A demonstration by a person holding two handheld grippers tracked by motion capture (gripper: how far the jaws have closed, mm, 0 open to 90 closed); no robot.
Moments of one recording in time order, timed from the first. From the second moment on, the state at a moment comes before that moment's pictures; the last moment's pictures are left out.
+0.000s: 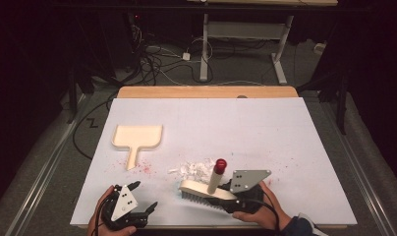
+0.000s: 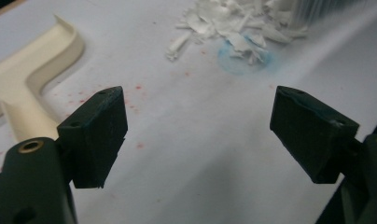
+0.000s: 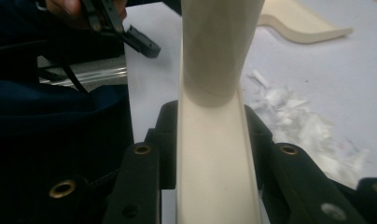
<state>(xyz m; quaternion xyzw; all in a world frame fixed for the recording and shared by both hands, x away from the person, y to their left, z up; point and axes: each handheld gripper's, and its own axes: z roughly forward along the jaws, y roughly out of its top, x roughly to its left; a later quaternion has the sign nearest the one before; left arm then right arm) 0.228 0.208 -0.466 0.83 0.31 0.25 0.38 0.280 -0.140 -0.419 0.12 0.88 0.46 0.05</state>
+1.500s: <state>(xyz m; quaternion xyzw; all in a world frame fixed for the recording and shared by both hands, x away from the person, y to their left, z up) 0.228 0.198 -0.472 0.86 0.29 0.22 0.36 0.318 -0.199 -0.428 0.42 0.78 0.38 0.27</state>
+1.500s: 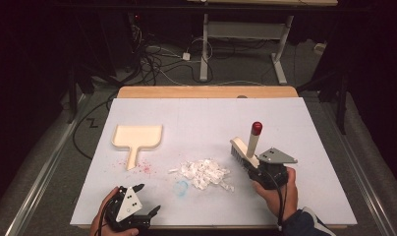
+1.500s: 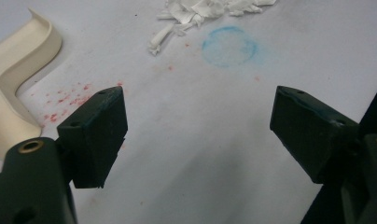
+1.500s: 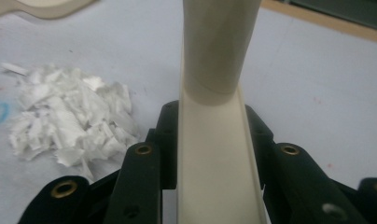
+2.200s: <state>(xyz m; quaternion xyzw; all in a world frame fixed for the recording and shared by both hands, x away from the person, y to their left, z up) 0.229 0.197 -0.473 0.86 0.29 0.22 0.37 0.309 -0.114 -0.450 0.44 0.75 0.41 0.27</state>
